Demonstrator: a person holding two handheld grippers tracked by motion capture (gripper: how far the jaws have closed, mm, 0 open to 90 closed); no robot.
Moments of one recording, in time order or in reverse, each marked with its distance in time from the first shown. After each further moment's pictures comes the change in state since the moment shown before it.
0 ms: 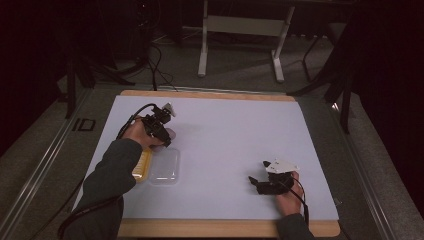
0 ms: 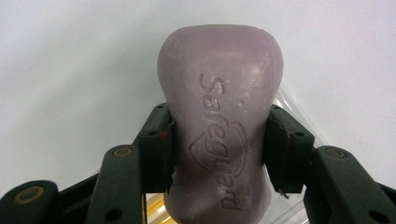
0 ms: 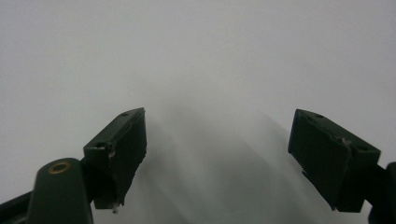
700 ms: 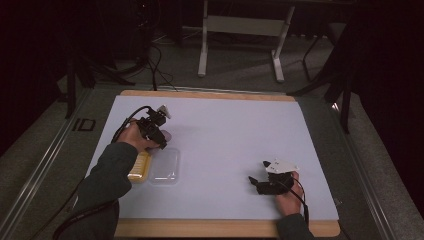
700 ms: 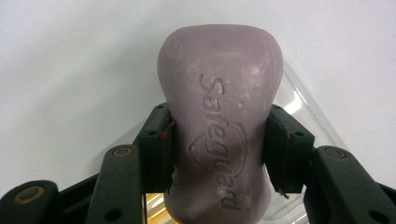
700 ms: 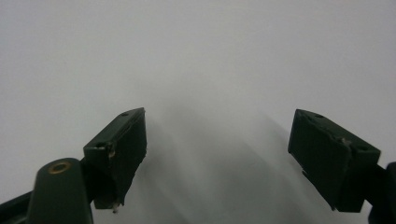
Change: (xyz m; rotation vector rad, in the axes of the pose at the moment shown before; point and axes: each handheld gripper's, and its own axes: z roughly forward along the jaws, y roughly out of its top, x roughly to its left) left arm 0.004 -0.015 -0.001 -0.001 0.010 -0.028; right arm 0.000 0.000 0.000 -0.001 -0.002 -0.002
